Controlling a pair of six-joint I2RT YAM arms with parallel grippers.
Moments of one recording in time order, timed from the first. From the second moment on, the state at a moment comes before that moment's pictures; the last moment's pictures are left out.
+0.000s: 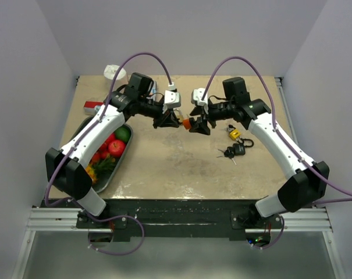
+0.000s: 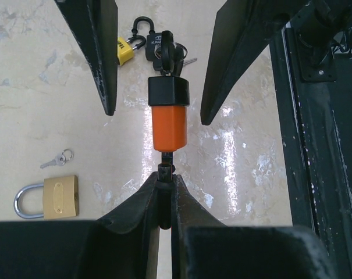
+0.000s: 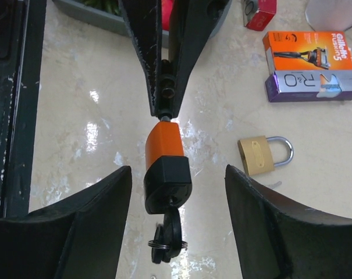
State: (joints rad) left arm -0.49 1.61 1.58 -0.75 0.91 0.67; right arm 0.42 1.47 1.43 -0.67 -0.86 -0.74
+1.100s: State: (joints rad) left arm -0.41 1.61 1.65 -0.75 0.92 0.54; right arm 0.44 1.49 1.46 -0.77 -0.86 -0.87
